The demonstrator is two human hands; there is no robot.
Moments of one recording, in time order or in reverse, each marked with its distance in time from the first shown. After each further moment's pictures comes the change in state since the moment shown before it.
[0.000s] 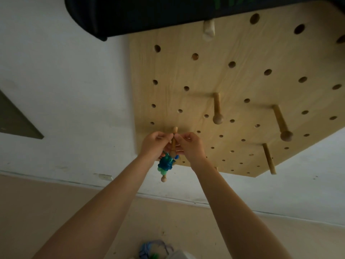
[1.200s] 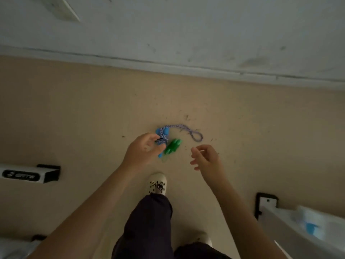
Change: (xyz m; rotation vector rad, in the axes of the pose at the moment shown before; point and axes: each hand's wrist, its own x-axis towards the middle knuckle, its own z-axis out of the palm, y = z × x) left_hand -0.104 -0.701 0.080 0.526 -0.144 -0.286; right_hand -0.139 0.729 -0.006 -0.163 -0.127 0.411
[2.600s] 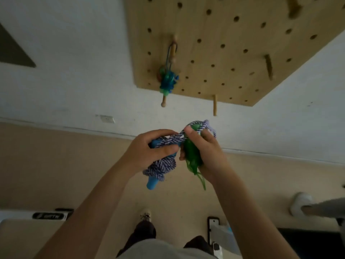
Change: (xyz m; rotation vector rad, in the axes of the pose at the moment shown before) left_hand -0.315 0.386 -0.336 -0.422 -0.175 0.546; right_hand -0.371 -0.510 -0.108 0.442 -0.197 -0.340
